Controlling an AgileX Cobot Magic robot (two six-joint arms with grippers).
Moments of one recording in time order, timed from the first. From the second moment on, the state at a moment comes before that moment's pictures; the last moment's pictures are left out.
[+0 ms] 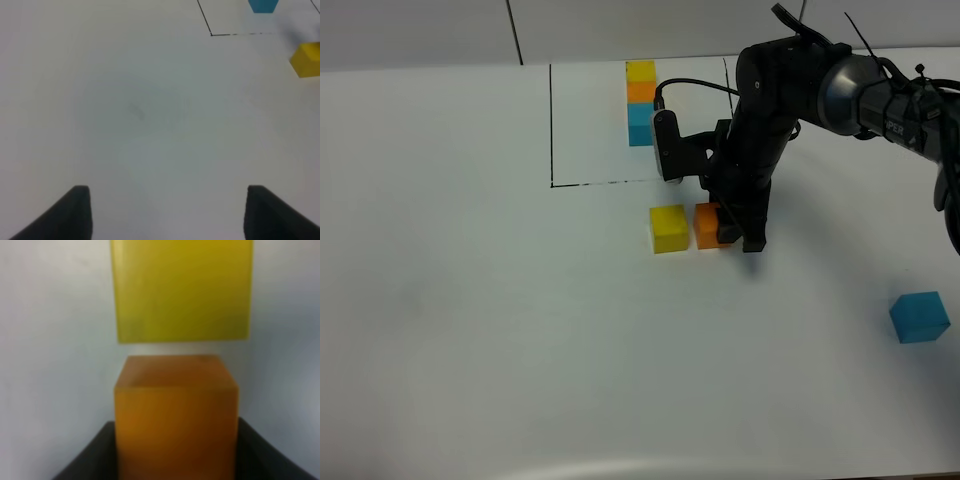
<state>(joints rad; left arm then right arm) -0.05 0.00 -0.51 -0.07 1.07 -0.01 0.48 2.27 -1.72 0.12 0.97 -1.28</state>
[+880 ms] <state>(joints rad) -0.05 0.00 -0.51 -0.07 1.07 -0.01 0.49 2.27 -1.72 0.15 0.95 -1.28</state>
